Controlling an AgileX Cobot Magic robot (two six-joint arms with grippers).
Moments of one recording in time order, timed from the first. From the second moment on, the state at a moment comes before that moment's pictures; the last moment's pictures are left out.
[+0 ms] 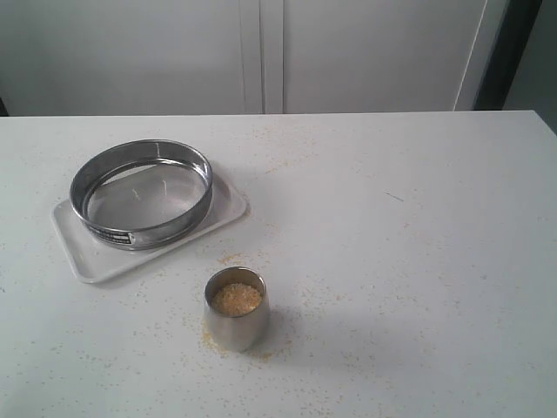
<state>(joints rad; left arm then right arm) 0.03 0.00 0.02 -0.13 0.42 0.13 0.01 0.01 -0.01 -0.05 -0.34 -0.01</state>
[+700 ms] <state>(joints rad) 0.03 0.00 0.02 -0.13 0.42 0.13 0.01 0.11 -0.11 -0.05 -0.37 -0.01</state>
